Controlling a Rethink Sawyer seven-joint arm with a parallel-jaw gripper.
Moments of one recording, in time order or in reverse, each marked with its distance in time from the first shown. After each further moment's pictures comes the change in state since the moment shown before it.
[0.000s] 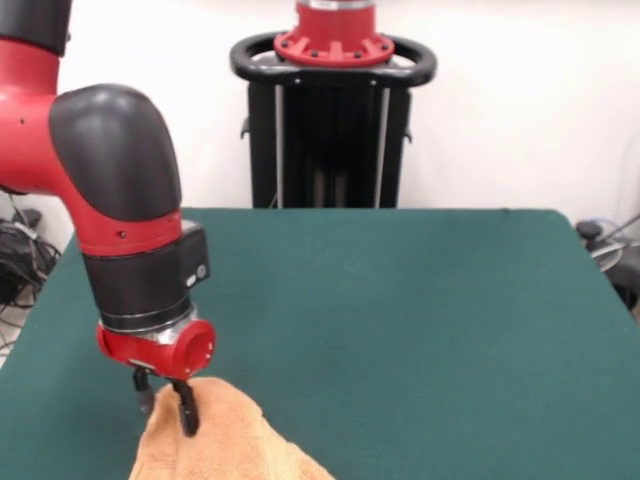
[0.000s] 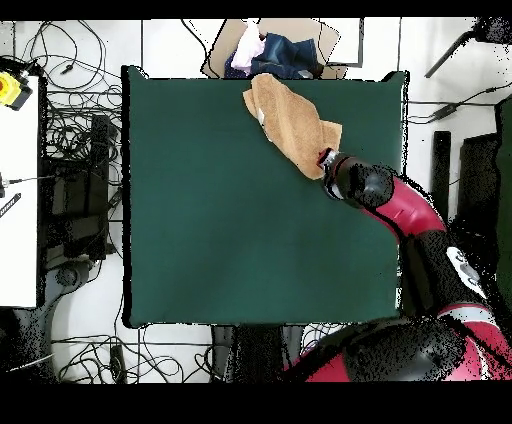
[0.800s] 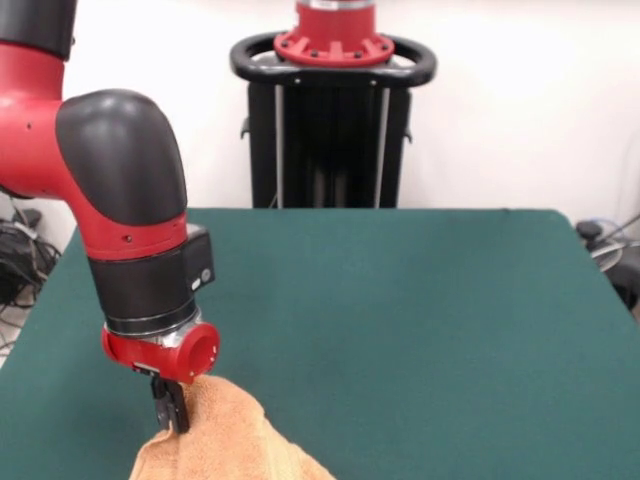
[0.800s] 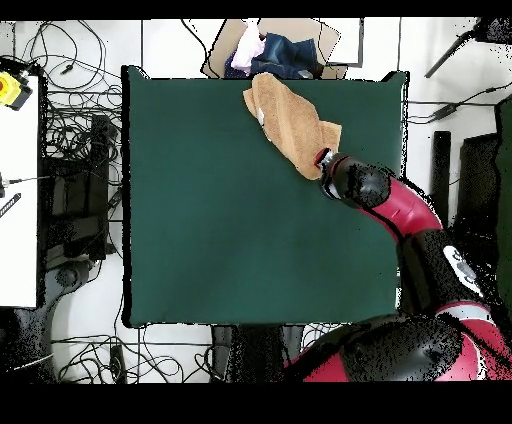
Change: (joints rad) arm 0.003 0.008 -0.001 0.000 0.001 -0.009 0.000
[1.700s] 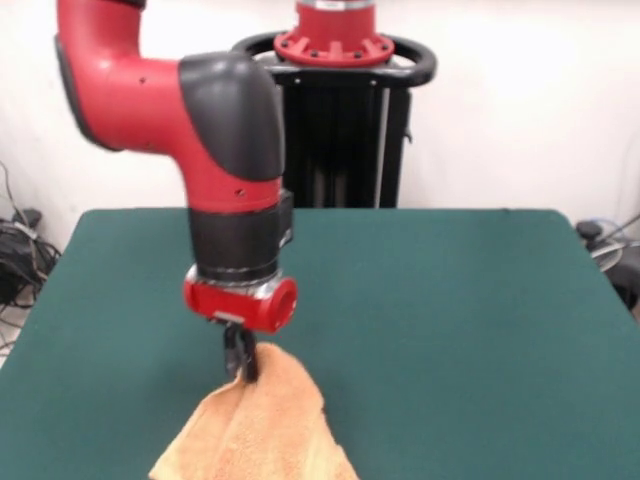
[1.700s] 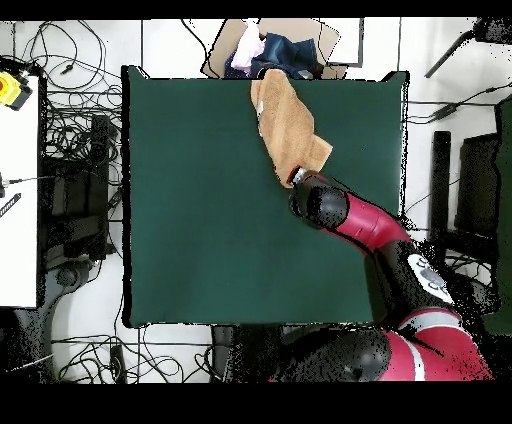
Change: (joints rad) arm 0.155 -0.124 -0.129 0.242 0.028 -0.174 0.047
